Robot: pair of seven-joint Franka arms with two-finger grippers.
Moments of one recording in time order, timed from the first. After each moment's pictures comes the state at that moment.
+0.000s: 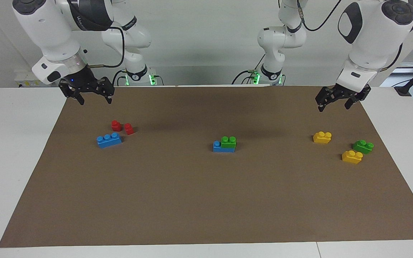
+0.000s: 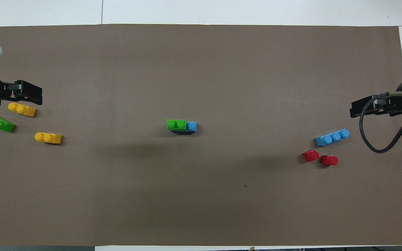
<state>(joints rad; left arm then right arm) -0.07 0.06 -0.02 -1.54 0.06 1.58 -0.05 -0.10 -0.03 0.11 -1.67 0.02 1.59 0.01</state>
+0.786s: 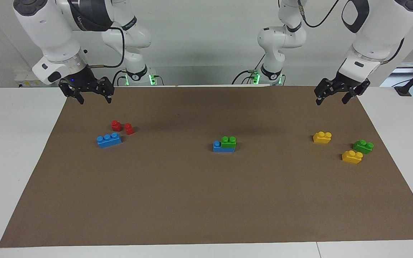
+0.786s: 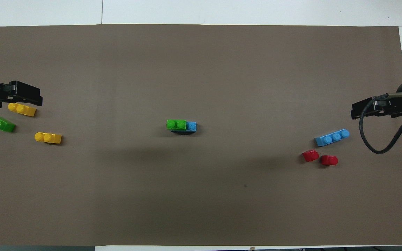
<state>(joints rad) -0.07 0.04 -0.01 -1.54 -0.01 1.57 -0.04 -0.10 -0.03 0.11 -1.67 0.00 1.58 0.00</state>
